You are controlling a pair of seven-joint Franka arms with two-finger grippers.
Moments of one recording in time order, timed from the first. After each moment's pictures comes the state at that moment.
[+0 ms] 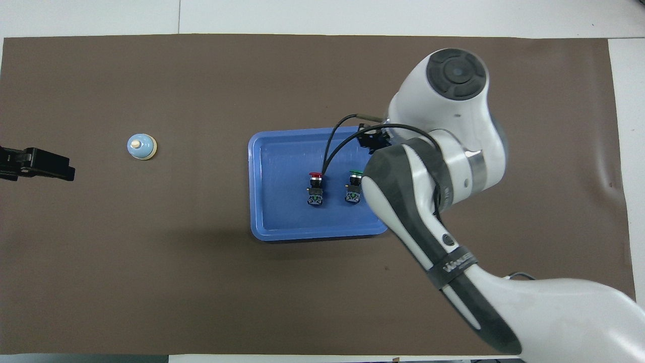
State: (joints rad) left arm 0.00 -0.05 -0.02 -1.68 -0.02 1.56 0.07; right arm 0.41 0.35 0.06 -1.60 0.08 1.95 0.67
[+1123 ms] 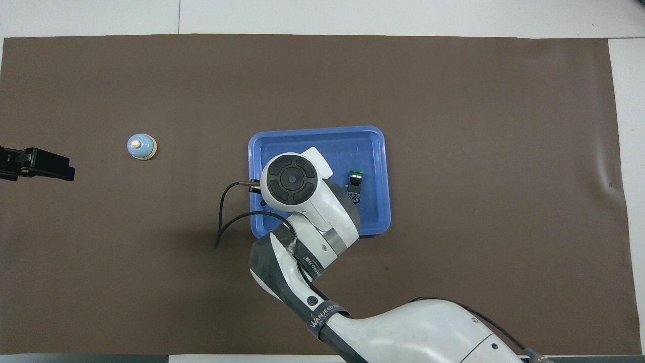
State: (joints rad) left arm 0.00 -0.05 -0.02 -1.68 -0.02 1.56 0.07; right arm 0.69 0.53 0.05 -1.63 0.09 2.30 0.85
